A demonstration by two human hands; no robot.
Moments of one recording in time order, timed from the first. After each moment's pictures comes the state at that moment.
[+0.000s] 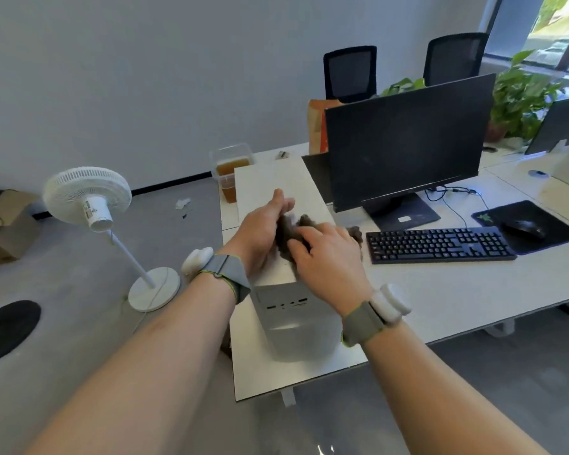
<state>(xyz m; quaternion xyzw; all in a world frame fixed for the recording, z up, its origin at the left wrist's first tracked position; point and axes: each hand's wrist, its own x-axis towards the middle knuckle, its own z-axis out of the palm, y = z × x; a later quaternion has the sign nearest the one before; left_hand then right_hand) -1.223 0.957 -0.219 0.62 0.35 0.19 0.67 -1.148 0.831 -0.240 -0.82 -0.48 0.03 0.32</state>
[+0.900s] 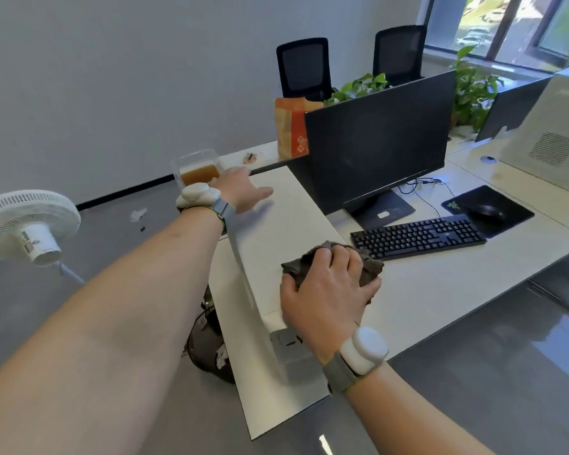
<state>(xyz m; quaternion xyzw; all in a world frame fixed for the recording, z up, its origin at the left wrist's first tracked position) -1.150 1.138 -0.194 0.92 0.37 0.02 0.13 -1.196 0.886 -0.255 -0.94 -0.25 -0.06 0.23</state>
